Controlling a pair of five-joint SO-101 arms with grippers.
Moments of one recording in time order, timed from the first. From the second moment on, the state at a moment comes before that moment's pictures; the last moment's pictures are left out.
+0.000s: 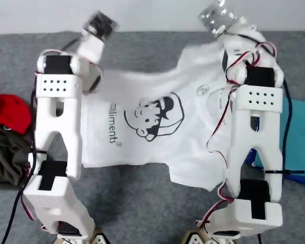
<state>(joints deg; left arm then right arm) -1.2 16.6 -26.2 91.0 -26.2 2.2 0.9 -12.6 52.0 48.0</state>
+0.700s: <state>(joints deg) -4.1 16.6 -4.3 98.2 -28.8 2.3 -3.7 -5.7 100.1 48.4</state>
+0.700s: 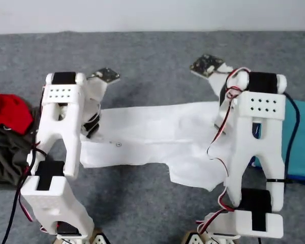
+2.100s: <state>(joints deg) 0.9 12.2 2.9 88.8 -18.6 4.2 -17.5 0.1 100.4 42.7</state>
